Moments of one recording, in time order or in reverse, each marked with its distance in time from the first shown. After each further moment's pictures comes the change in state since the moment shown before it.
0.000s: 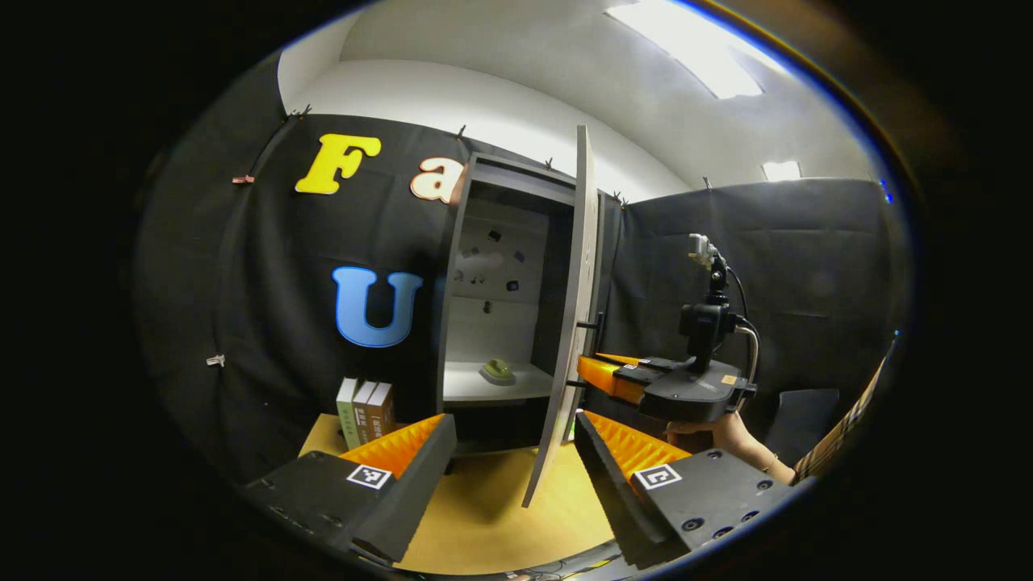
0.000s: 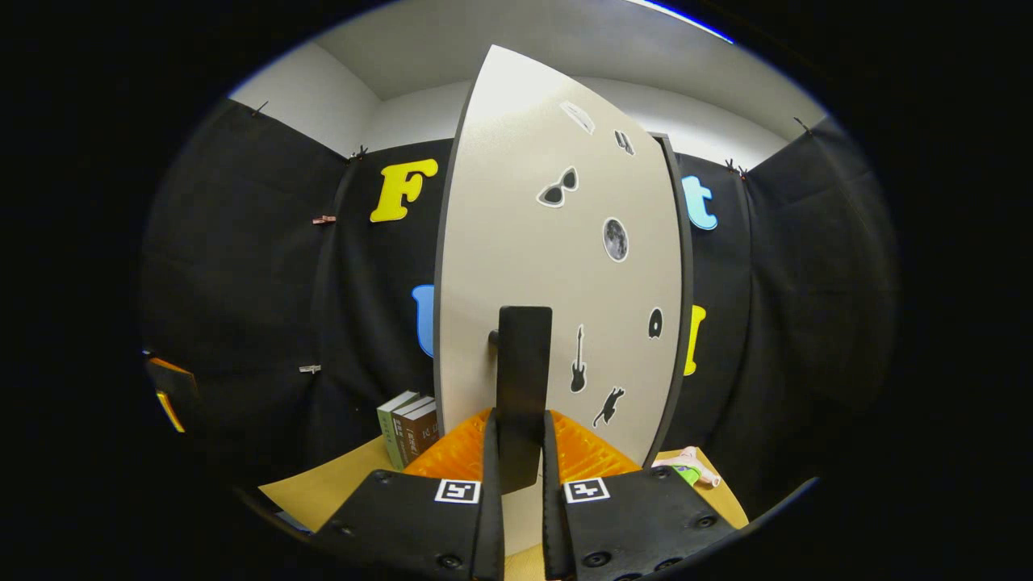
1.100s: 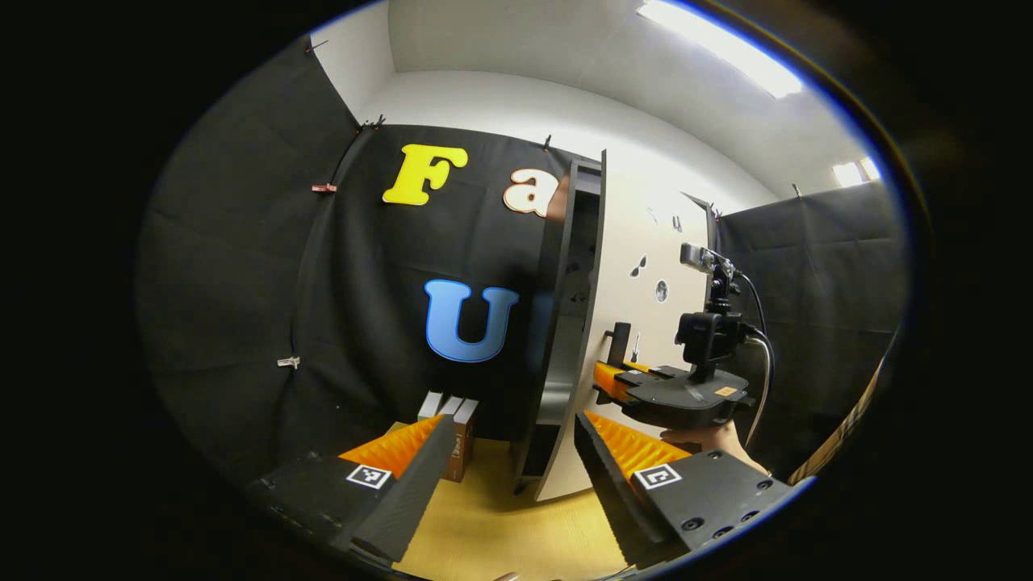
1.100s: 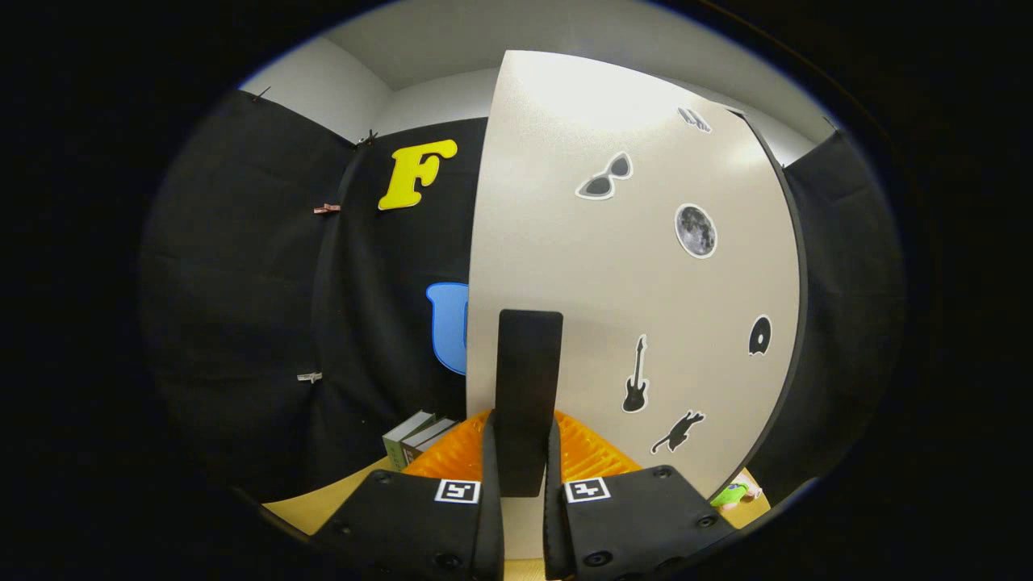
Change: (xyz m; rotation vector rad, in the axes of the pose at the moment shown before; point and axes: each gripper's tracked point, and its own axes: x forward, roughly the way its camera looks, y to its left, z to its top) left arm 0.017 0.104 0.022 -0.031 -0.072 0.359; right arm 0.098 0.058 -0.006 -0.006 0.013 0.038
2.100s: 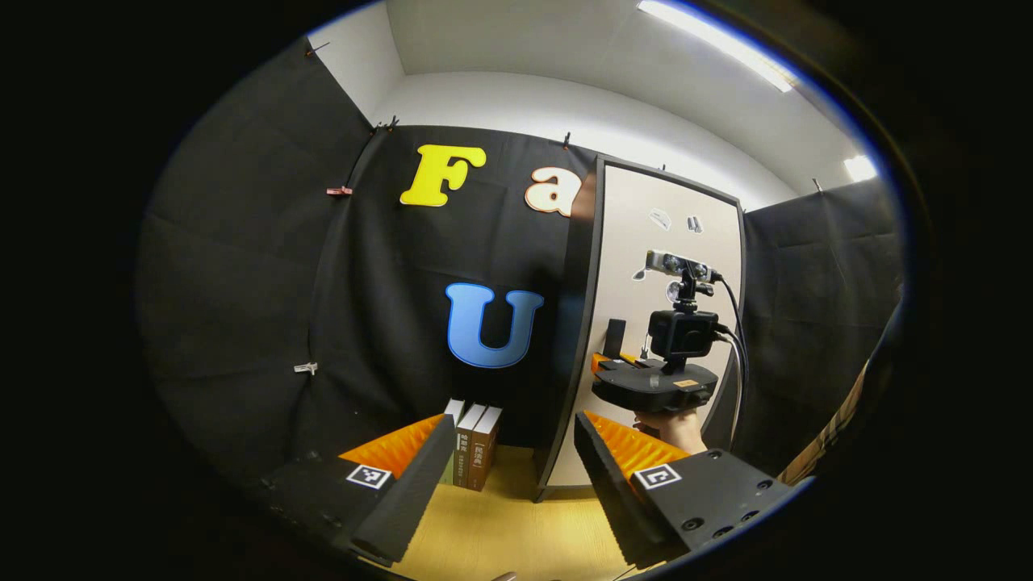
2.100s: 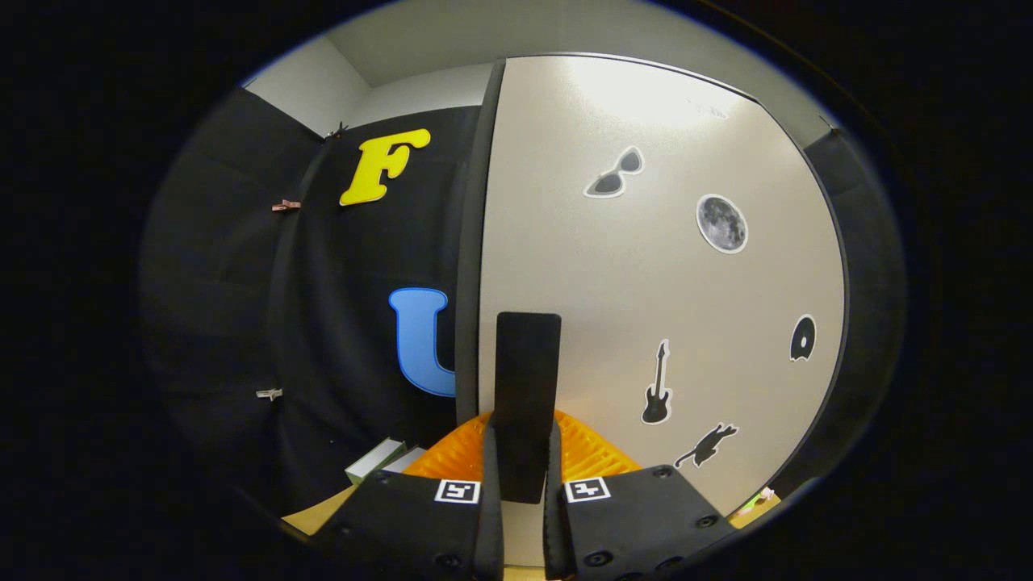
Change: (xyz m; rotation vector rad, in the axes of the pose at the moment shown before) left arm 0.035 0.027 0.006 0.011 0.001 0.095; right arm 0.092 -0.001 -0.005 0.010 -0.036 -0.111
